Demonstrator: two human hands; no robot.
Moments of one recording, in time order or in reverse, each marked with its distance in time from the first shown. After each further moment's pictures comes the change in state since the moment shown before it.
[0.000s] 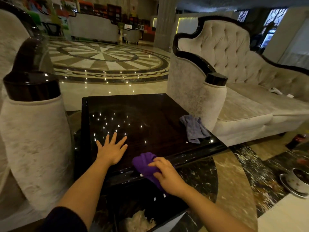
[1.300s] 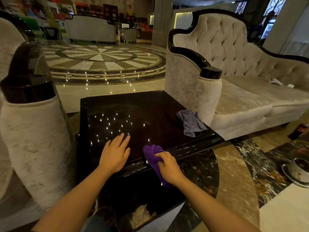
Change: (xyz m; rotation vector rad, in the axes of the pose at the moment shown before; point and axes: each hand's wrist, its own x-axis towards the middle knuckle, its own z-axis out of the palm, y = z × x) left_hand -0.054 0.027 0.003 0.055 0.286 0.188; right_hand -0.006 0.003 -0.004 0.122 0.099 0.268
